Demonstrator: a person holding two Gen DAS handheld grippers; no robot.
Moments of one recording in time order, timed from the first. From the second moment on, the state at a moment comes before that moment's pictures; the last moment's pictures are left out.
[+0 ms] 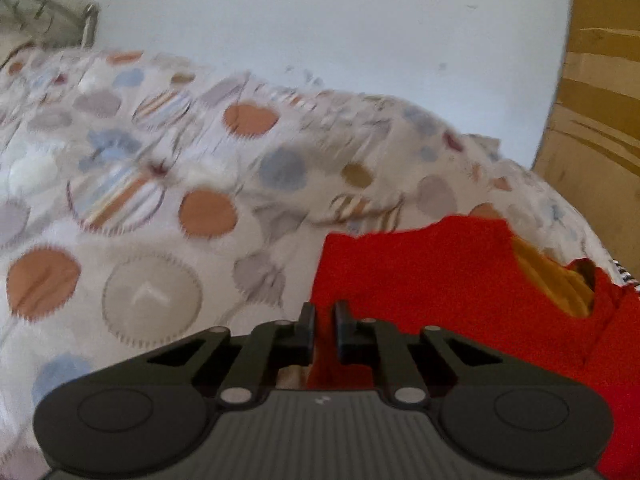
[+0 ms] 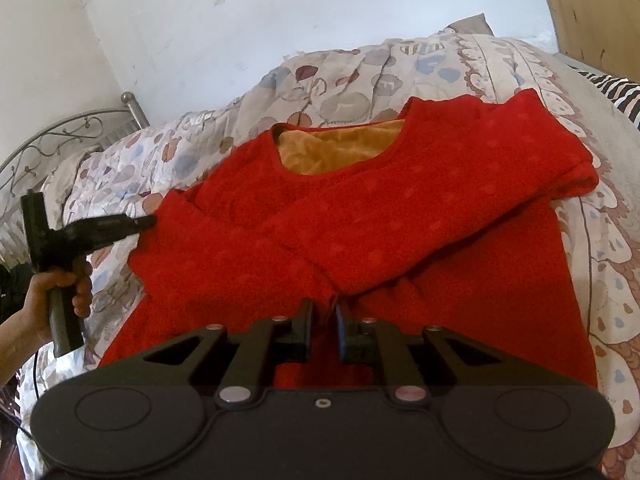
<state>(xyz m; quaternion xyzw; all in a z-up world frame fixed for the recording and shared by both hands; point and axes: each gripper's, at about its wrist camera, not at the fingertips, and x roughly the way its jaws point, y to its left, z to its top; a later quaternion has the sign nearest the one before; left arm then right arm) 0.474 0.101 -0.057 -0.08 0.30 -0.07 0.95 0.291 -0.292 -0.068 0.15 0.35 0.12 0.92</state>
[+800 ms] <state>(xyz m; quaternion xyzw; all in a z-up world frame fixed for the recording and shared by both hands) 0.372 0.115 -0.042 0.00 0.33 0.00 0.94 0.175 -0.314 -0.033 0.05 0.32 0.09 0.94</state>
